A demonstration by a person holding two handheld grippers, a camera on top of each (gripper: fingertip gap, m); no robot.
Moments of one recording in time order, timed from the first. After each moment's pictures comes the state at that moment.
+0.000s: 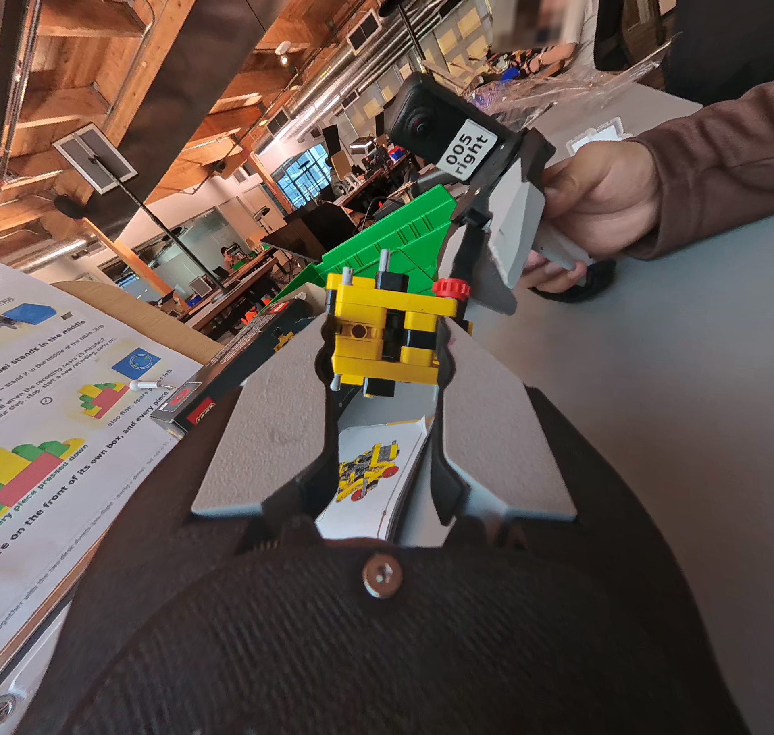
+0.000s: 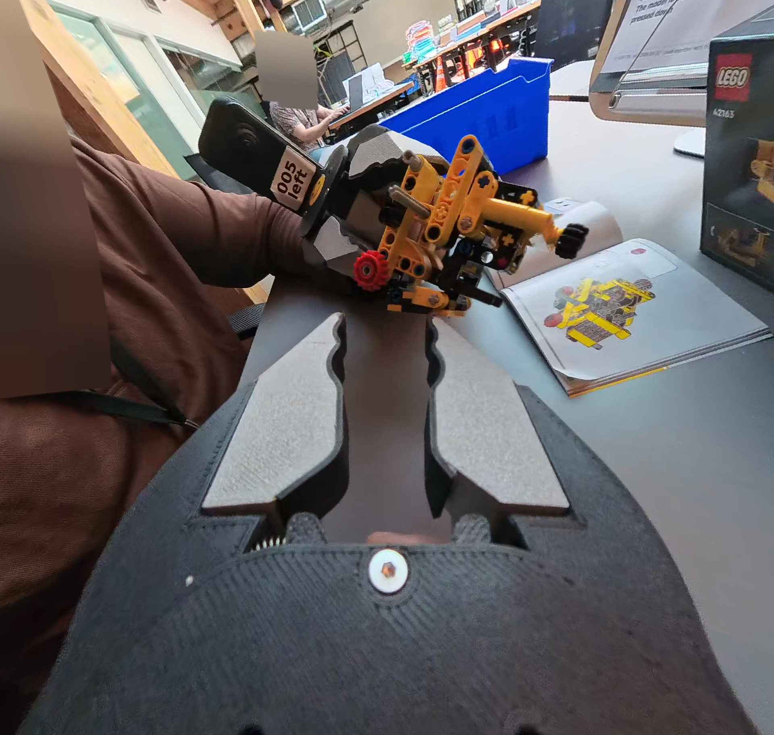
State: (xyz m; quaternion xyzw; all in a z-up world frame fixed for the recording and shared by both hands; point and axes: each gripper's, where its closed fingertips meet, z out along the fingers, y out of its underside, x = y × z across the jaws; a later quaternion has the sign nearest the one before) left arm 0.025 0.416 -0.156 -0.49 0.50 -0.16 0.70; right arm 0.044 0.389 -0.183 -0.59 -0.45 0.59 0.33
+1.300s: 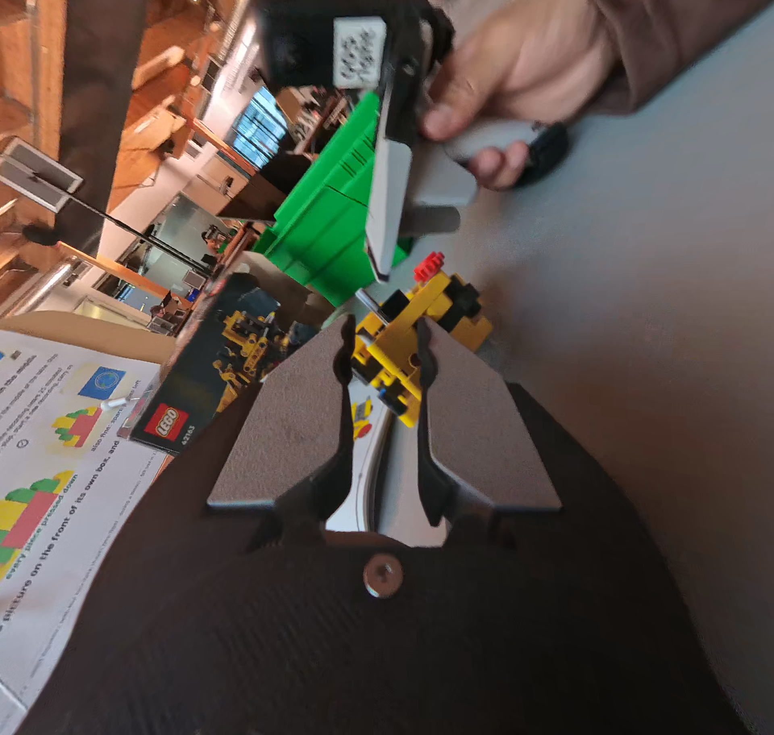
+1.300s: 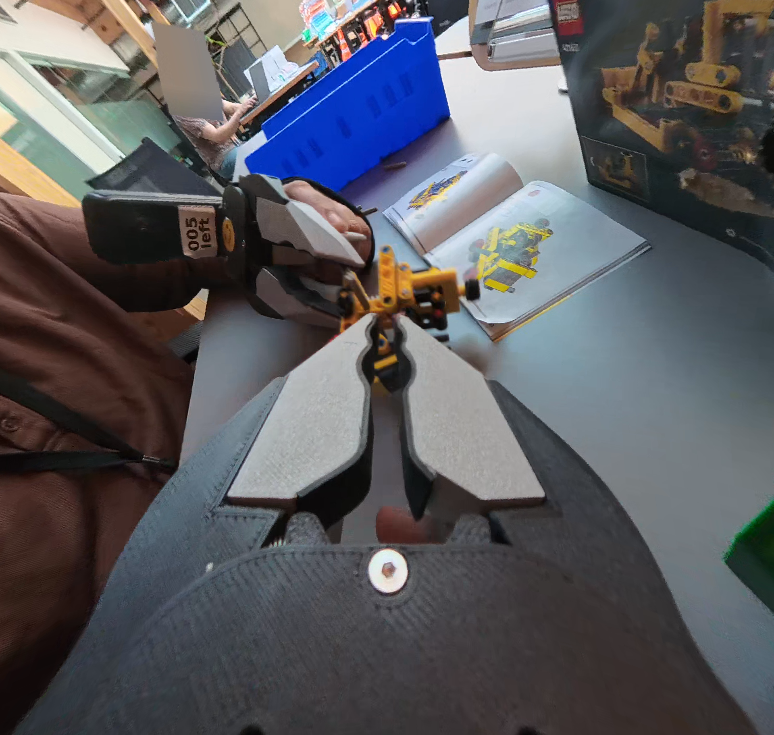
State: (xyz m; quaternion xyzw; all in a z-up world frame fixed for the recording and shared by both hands) left arm 0.036 0.410 -0.209 -0.47 0.60 -0.05 0.64; right arm 0.054 0.425 -0.208 -0.68 -0.39 0.53 0.32
